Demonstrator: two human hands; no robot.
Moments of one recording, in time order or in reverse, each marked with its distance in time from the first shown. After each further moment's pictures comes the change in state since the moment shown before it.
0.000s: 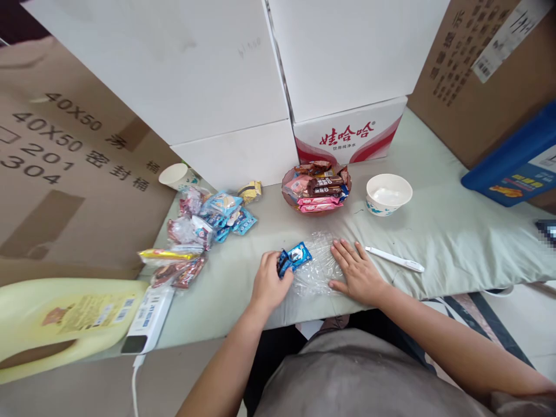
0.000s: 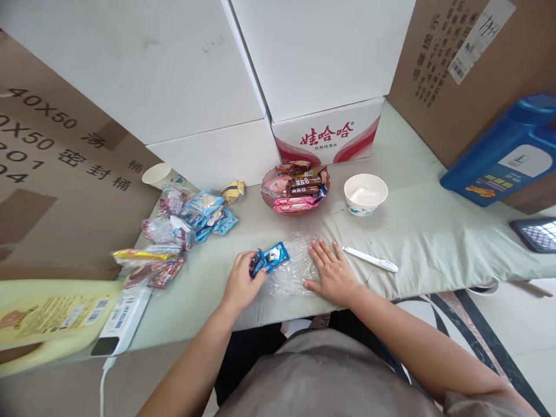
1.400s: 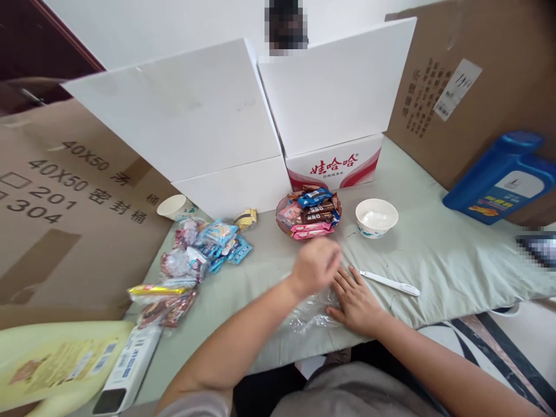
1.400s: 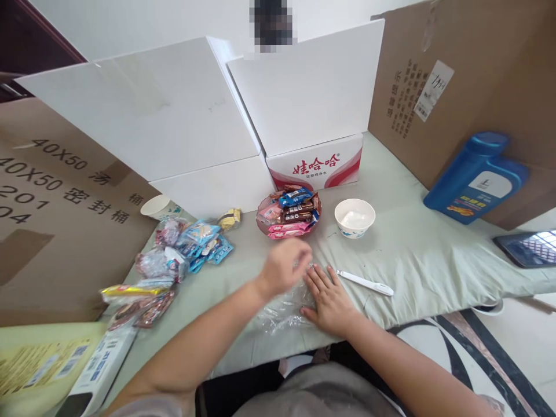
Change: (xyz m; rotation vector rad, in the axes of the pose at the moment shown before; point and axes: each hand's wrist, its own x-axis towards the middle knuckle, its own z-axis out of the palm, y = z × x) left_hand 0.103 0.106 0.020 -0.155 -0.045 0.675; right_hand 0.000 0.001 0.000 0.068 0.135 -0.036
